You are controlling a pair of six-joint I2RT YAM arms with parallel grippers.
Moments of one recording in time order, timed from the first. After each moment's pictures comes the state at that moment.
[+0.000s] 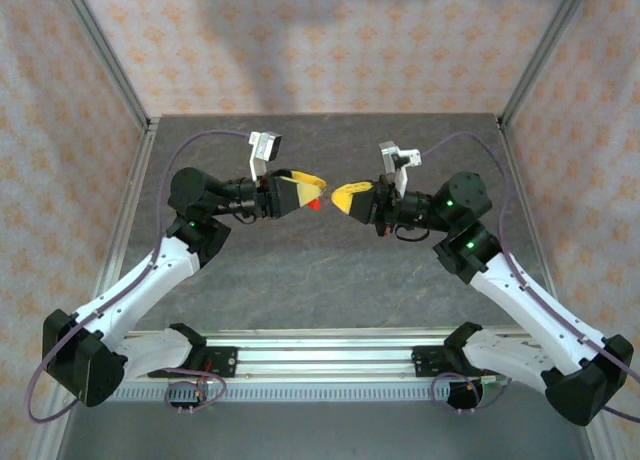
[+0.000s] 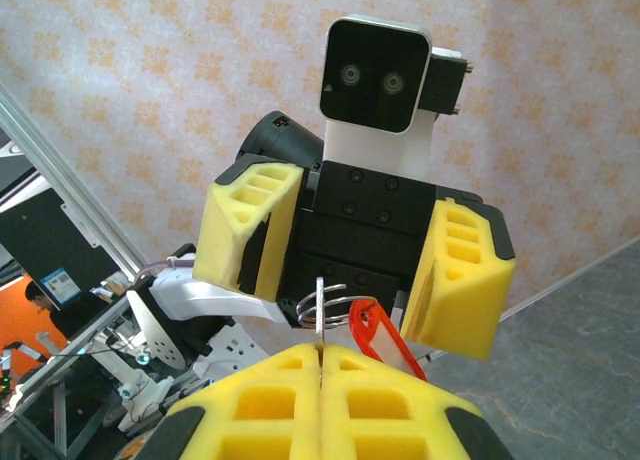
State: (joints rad) left arm -0.49 1.15 0.95 0.68 1.00 -1.20; right arm 0.62 0.99 0.95 0.29 -0.84 0.75
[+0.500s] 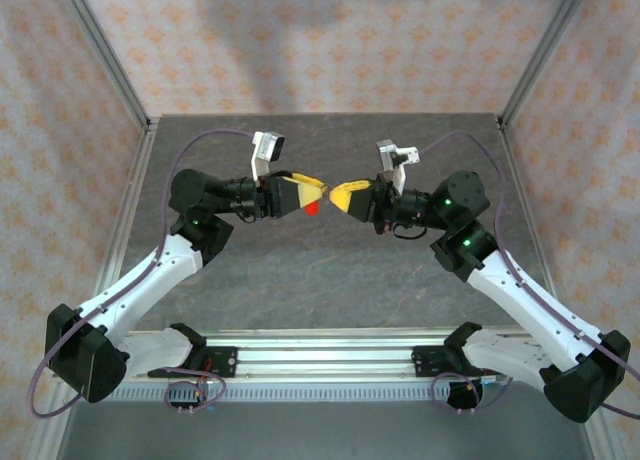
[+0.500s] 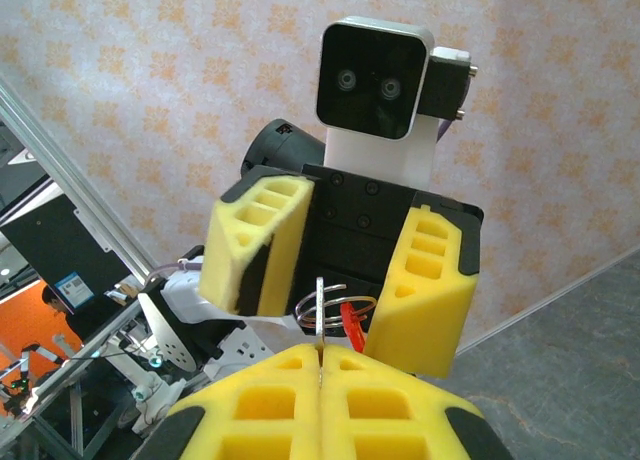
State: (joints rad) left arm -0.49 1.17 0.95 0.75 1.05 -1.27; right arm 0.62 1.01 0.95 0.33 -0.85 0.79
